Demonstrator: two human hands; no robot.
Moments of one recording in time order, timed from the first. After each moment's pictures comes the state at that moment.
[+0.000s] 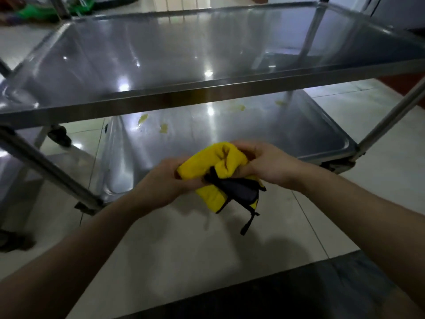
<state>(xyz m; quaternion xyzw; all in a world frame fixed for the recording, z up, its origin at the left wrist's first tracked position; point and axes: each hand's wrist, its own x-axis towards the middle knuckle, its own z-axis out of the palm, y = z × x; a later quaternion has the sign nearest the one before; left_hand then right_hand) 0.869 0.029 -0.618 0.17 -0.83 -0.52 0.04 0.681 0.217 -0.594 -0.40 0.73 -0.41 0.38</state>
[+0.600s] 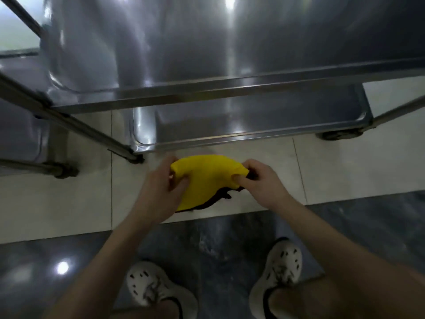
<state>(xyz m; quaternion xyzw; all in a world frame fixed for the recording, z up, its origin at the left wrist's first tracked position) 0.958 0.061 -0.554 0.38 -0.80 -0.46 0.01 0.757 0.240 -0.586 -0.23 0.81 -0.35 0.42</state>
